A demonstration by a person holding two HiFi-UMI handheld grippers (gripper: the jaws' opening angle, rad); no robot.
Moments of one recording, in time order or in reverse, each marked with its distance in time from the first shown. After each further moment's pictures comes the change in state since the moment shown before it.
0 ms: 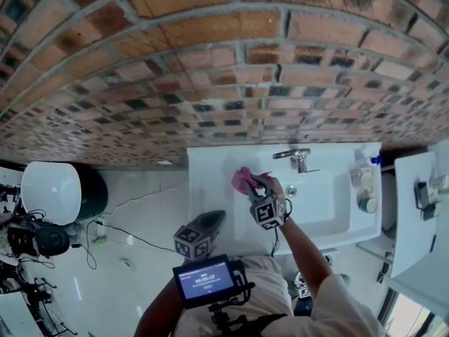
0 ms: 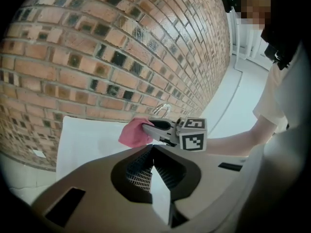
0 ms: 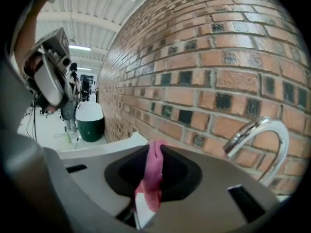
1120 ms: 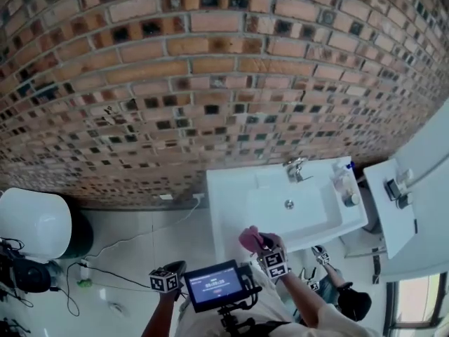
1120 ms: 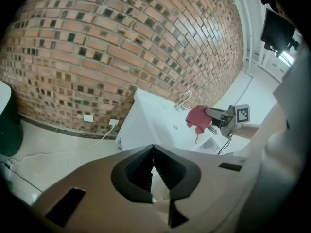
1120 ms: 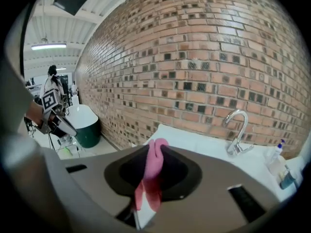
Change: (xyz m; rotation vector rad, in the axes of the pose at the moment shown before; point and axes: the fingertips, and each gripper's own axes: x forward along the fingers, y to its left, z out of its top) left arm -0.284 0.181 -0.204 -0.159 0.103 0.125; right arm -0.122 0.227 0.023 0.180 0.153 -0.186
